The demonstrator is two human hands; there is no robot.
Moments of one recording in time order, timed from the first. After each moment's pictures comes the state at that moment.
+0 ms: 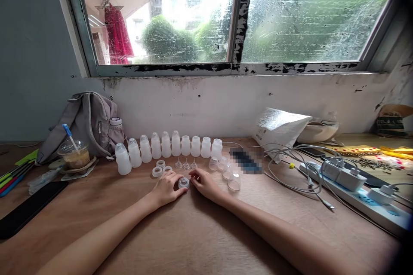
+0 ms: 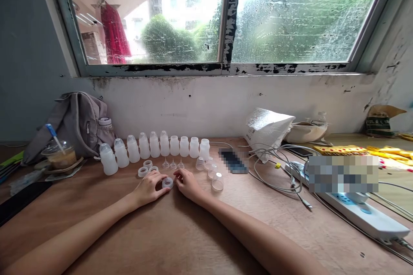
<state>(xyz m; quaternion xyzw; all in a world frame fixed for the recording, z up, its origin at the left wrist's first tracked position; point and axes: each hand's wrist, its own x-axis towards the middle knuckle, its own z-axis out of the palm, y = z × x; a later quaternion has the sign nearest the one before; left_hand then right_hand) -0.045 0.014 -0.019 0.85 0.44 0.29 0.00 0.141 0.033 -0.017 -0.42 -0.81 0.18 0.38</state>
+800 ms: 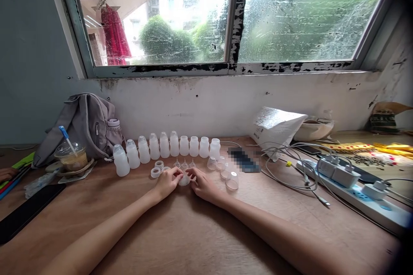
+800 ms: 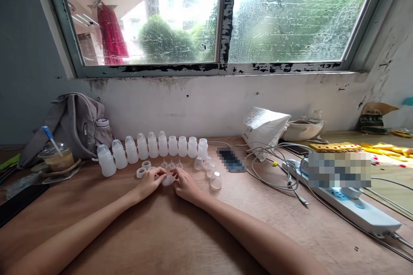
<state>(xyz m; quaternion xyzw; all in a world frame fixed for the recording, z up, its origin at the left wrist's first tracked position) -0.033 0.024 -0.003 0.79 0.45 0.38 0.16 0.142 0.030 -0.021 -0.35 -0.84 0.16 0.39</state>
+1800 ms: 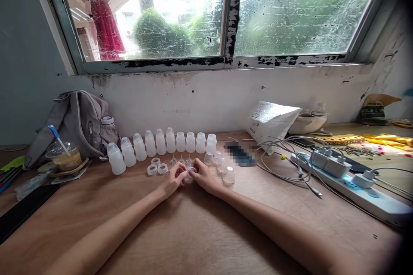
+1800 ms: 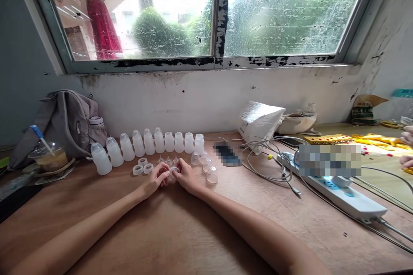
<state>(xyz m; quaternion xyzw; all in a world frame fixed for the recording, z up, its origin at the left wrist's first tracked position) -0.005 0.025 -0.016 0.72 0.38 0.43 0.40 0.148 0.039 -0.018 -0.43 -0.74 0.25 0.45</state>
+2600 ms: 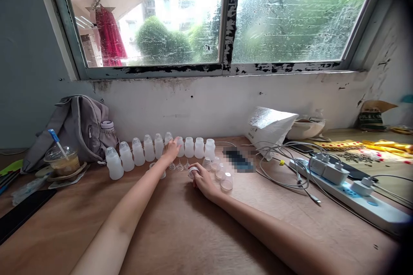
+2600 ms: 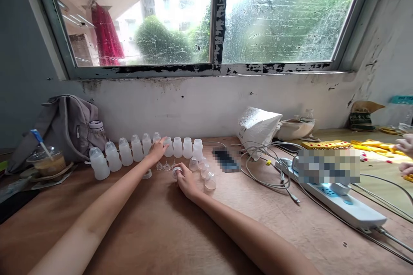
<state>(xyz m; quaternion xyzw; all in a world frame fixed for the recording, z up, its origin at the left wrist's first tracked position) 0.006 0.135 0.042 0.75 0.61 0.27 -0.06 0.151 0.040 -0.018 -0.44 -0.66 0.37 0.48</state>
